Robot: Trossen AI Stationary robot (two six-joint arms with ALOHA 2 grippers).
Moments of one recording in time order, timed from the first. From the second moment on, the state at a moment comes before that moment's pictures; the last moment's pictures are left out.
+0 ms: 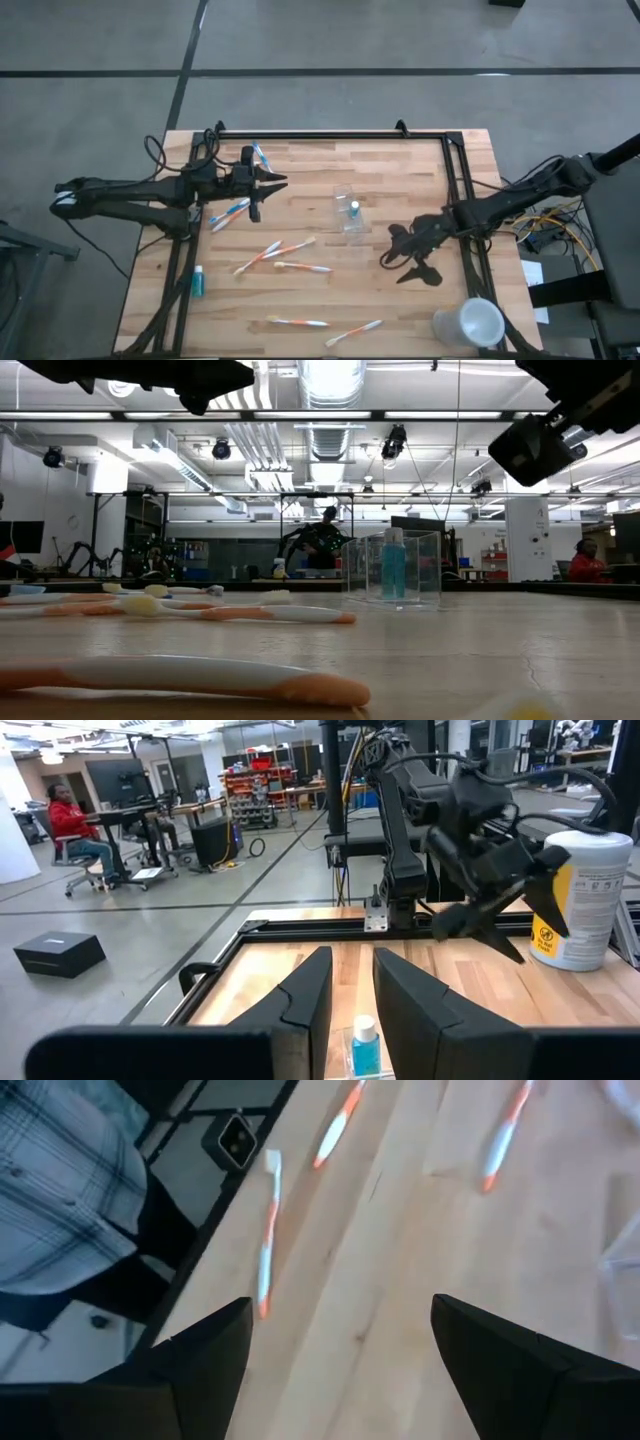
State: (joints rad) left arm 0.11 0.84 0.60 0.27 -0.05 0.11; right arm 0.32 1.08 0.55 -0.13 -0.31 0.28
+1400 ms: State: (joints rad) left arm 0.11 0.85 0.53 0.25 -0.05 0.00; right arm 0.54 1.72 0.69 0.22 -0.31 0.34
